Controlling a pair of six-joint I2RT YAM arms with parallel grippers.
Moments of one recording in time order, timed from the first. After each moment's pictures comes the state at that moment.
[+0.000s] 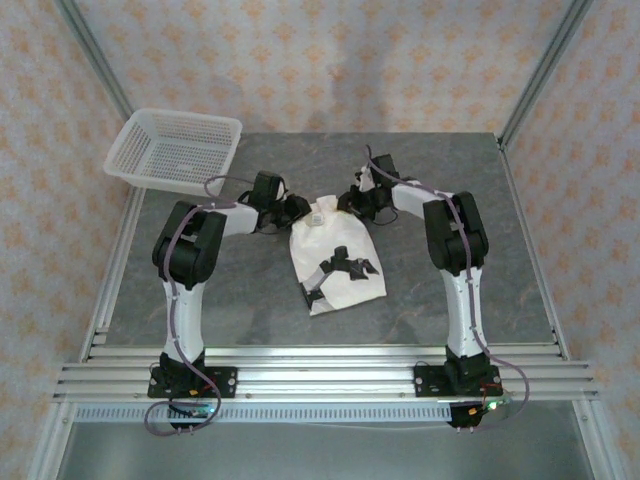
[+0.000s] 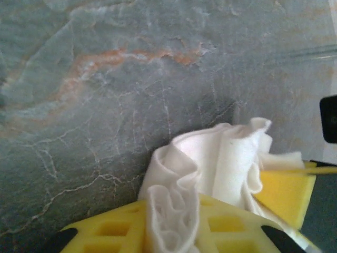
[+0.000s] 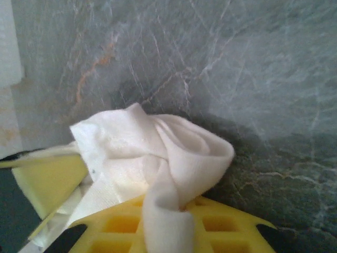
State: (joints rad) left arm -0.28 2.11 1.25 0.10 0.44 -0.88; right arm 0.31 2.26 1.58 -0.32 -0.67 0.59
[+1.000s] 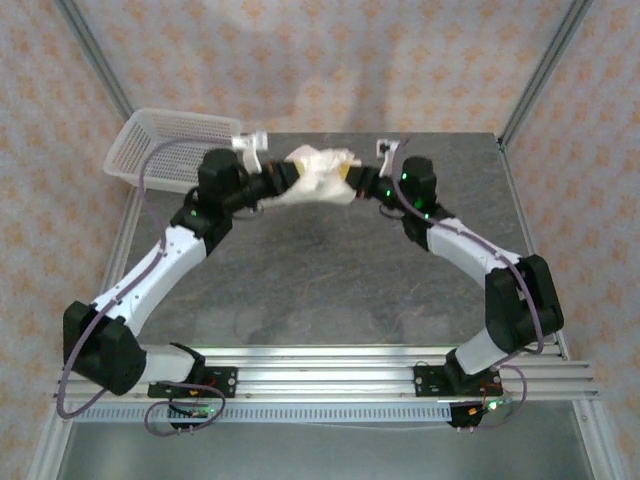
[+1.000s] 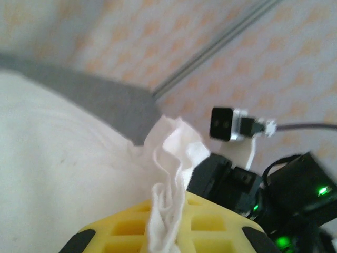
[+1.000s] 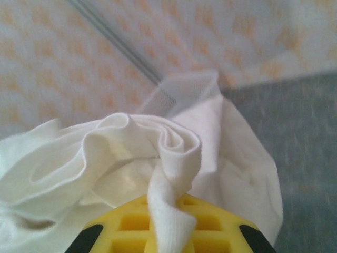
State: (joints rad) left arm -0.36 1.31 1.05 0.00 0.43 -0.75; right arm 0.39 1.54 0.95 0.42 -0.53 0.65
